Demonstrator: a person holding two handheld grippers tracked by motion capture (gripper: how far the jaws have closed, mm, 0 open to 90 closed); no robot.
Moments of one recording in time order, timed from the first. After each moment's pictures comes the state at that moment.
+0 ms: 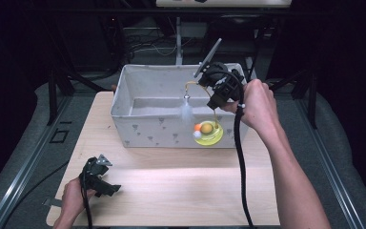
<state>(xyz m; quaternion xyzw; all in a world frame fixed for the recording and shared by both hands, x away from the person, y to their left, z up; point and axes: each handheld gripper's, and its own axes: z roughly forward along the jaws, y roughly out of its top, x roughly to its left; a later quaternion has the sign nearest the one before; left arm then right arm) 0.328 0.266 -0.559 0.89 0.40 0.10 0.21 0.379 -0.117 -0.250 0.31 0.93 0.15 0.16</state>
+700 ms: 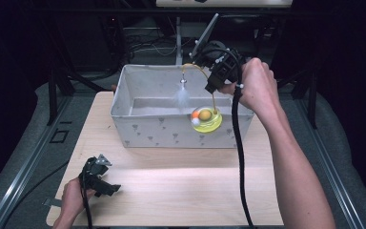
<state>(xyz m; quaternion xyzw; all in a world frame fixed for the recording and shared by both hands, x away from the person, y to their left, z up) 0.328 0.267 -0.559 0.89 0.40 0.10 0.21 0.391 -0.108 -0.212 0.31 0.92 0.15 0.18</state>
